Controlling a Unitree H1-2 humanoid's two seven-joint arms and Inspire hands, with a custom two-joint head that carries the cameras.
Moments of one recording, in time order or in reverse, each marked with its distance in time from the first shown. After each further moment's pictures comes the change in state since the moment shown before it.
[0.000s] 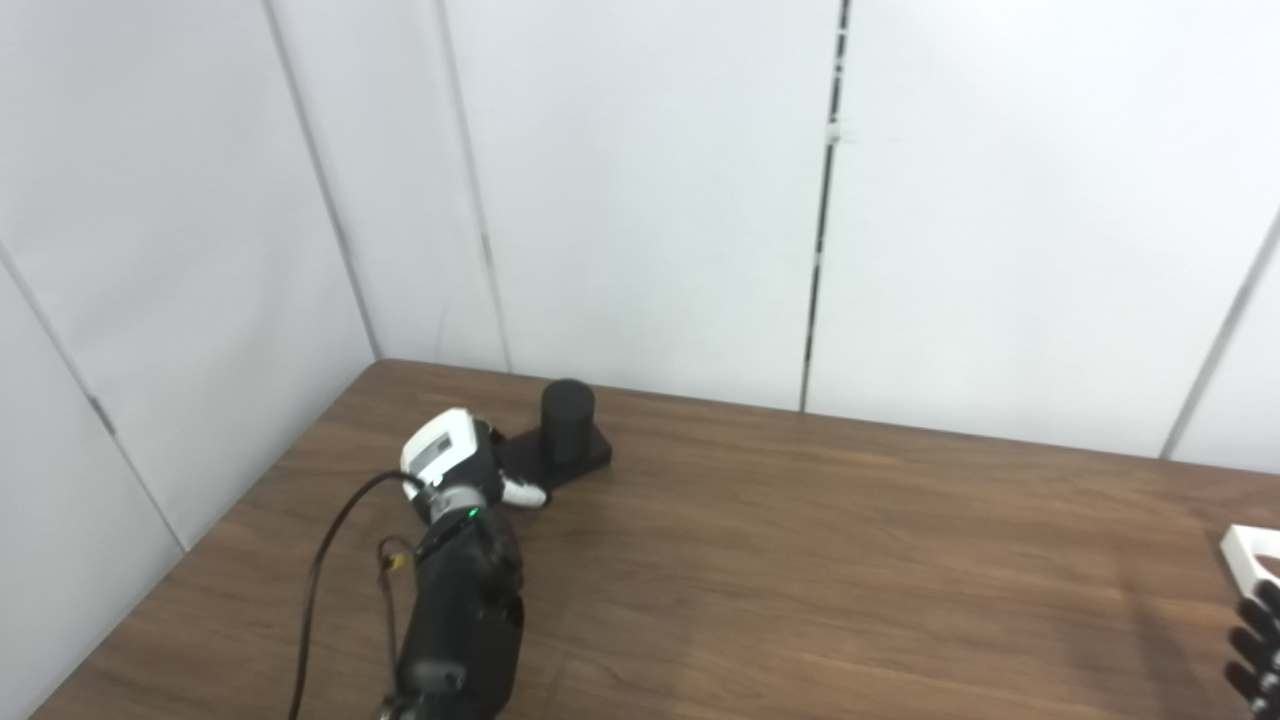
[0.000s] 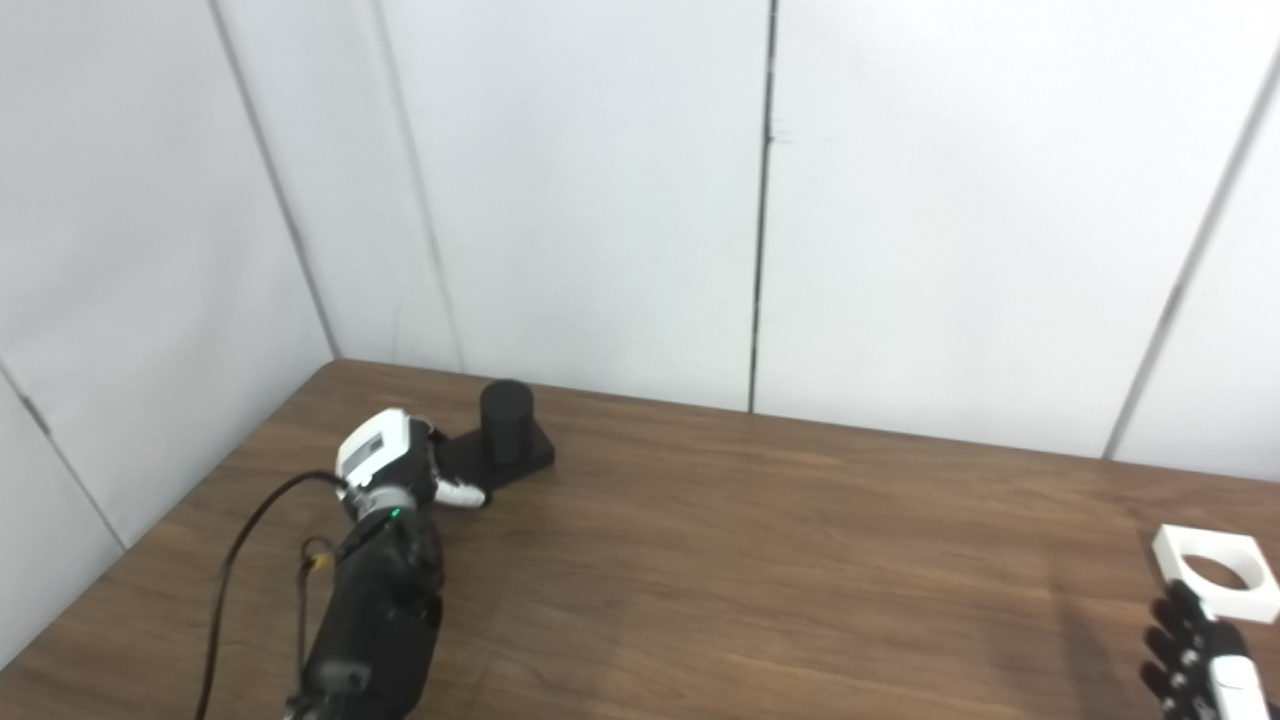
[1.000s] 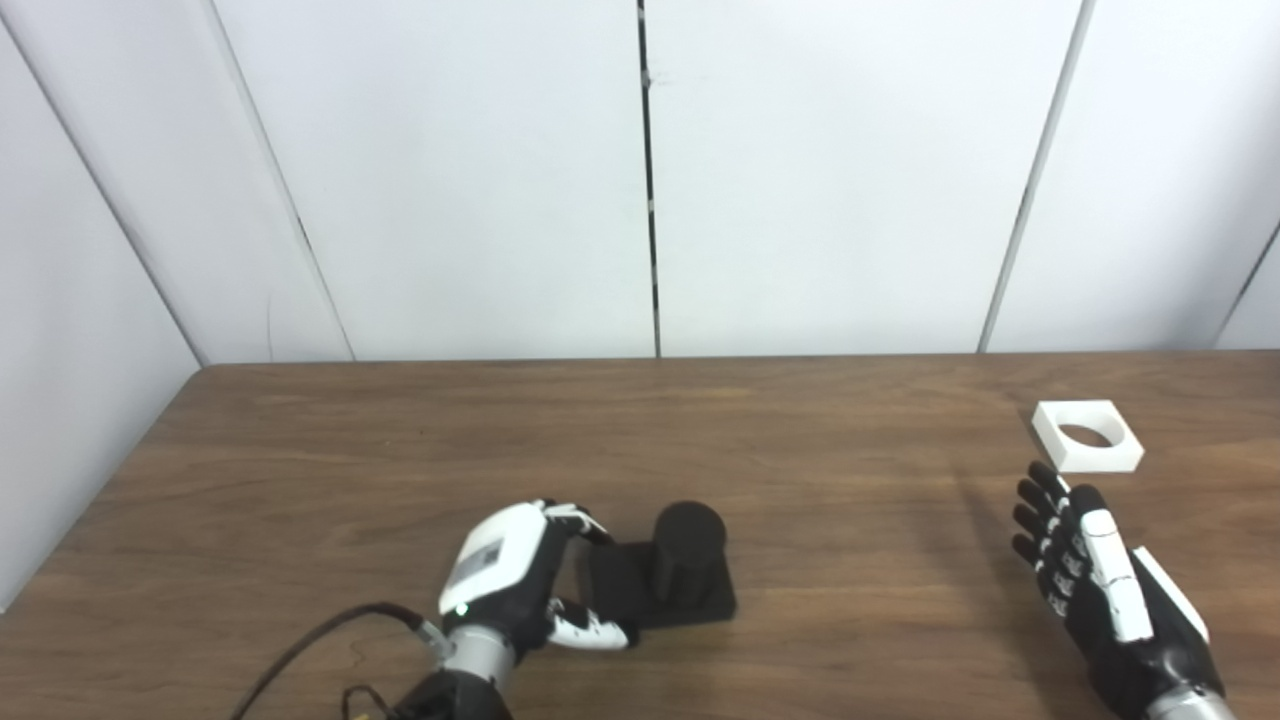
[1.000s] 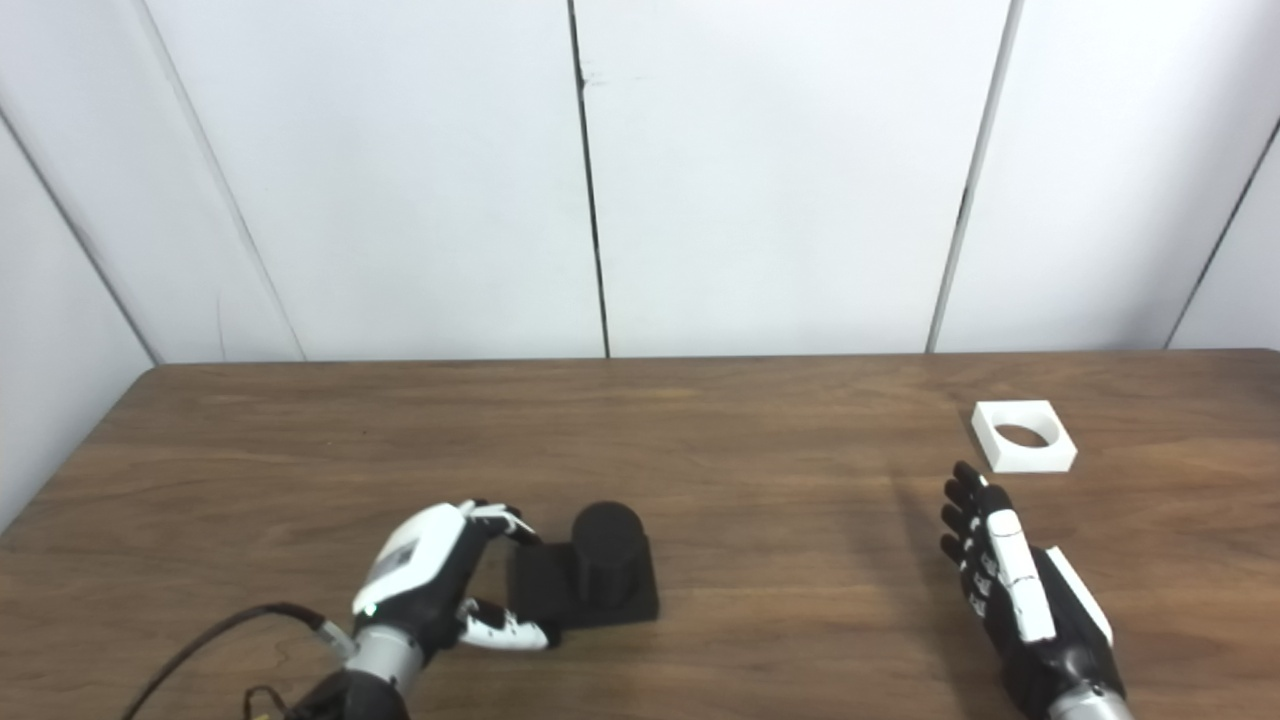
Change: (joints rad) left arm 0.392 -0.085 -0.474 -0.593 -0.048 -0.060 -0.290; right arm -0.022 0.050 0.010 0.104 -0.013 -0.059 0.030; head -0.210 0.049
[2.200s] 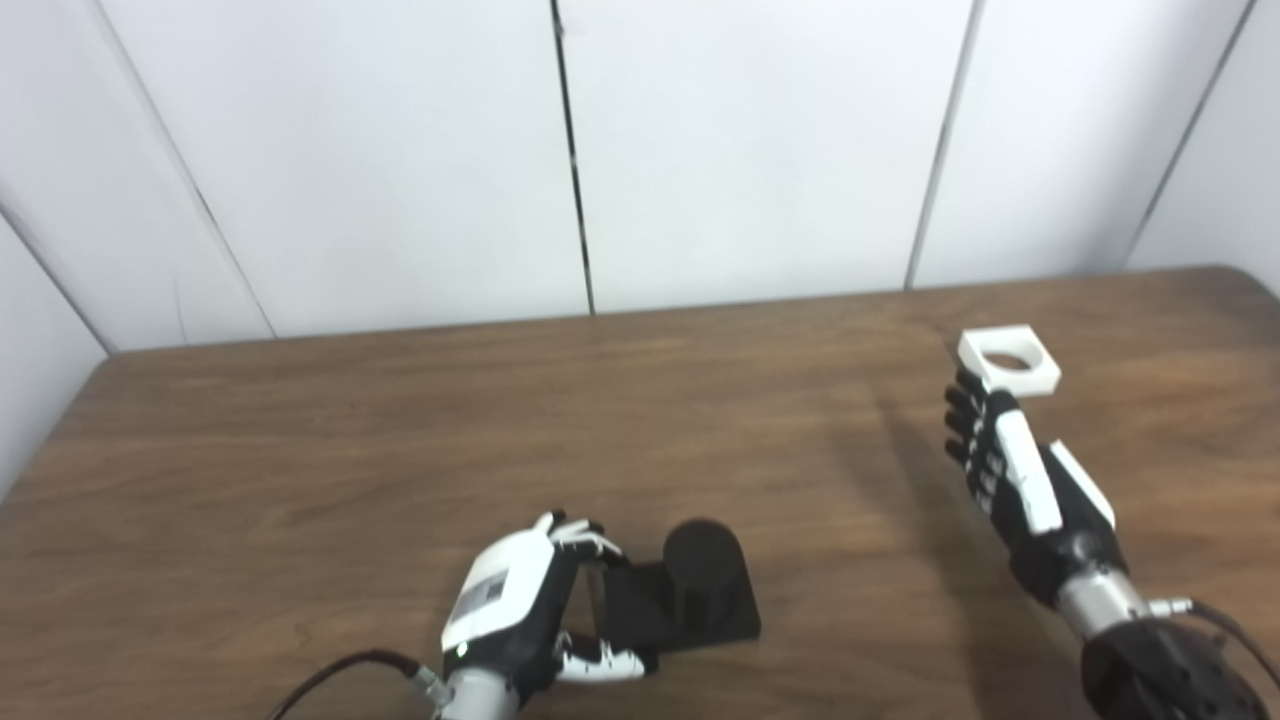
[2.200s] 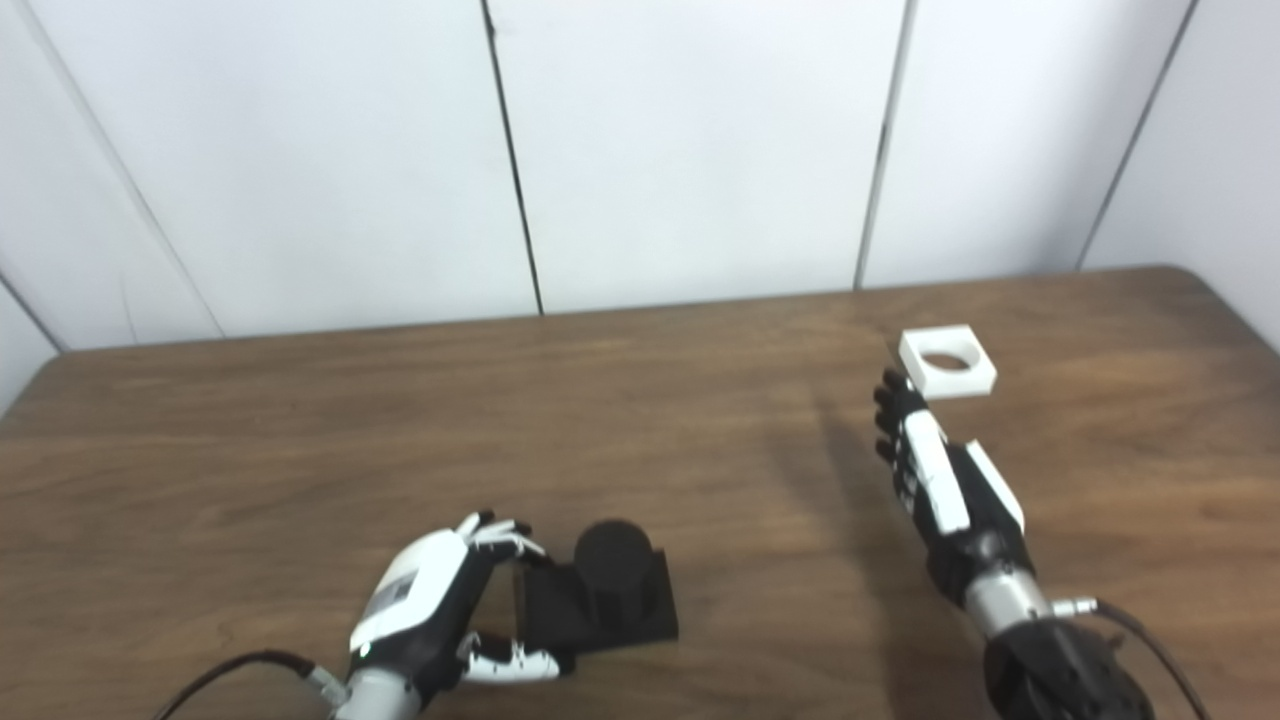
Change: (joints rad) left arm 0.116 0.010 -0.147 -0.086 -0.019 0.018 0.012; right arm -0.034 0.030 0.004 -0.025 -0.075 0.024 -0.028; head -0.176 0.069
